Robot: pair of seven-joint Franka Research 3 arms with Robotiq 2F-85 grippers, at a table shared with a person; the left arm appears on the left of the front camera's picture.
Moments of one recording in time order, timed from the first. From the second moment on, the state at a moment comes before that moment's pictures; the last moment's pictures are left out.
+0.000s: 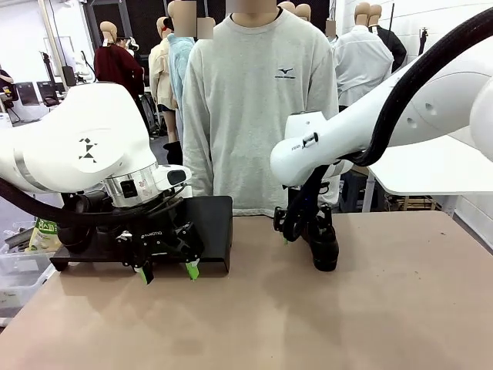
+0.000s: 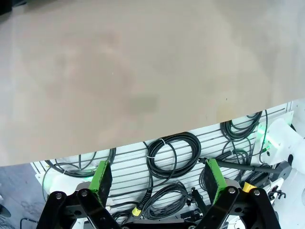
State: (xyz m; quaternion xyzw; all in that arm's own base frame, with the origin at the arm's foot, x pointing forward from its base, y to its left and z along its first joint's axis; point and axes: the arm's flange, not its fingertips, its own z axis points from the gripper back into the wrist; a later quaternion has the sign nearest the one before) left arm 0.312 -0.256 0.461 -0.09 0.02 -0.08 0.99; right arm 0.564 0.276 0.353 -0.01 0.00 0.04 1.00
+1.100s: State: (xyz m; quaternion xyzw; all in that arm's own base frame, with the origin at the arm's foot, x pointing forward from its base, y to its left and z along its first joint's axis) left arm 0.312 -0.256 0.461 -0.09 0.02 -0.08 0.99; right arm 0.570 0.271 0.348 -0.03 0.01 0.01 1.00
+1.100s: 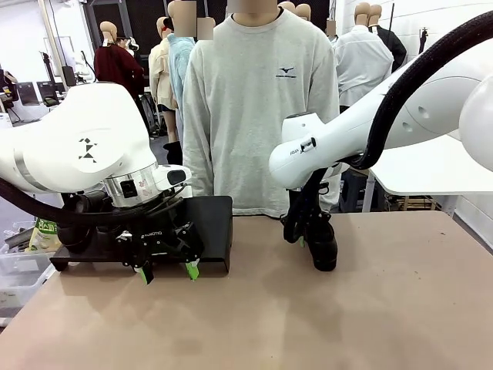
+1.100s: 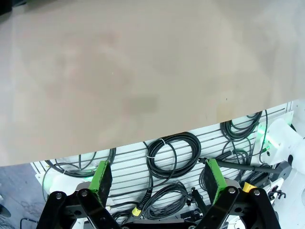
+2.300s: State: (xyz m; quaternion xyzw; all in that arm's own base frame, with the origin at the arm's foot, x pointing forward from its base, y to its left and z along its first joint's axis) left arm 0.312 -0.256 0.461 -0.09 0.02 -0.08 0.99; right arm 0.396 0.330 0.438 0.03 0.02 -0.02 1.00
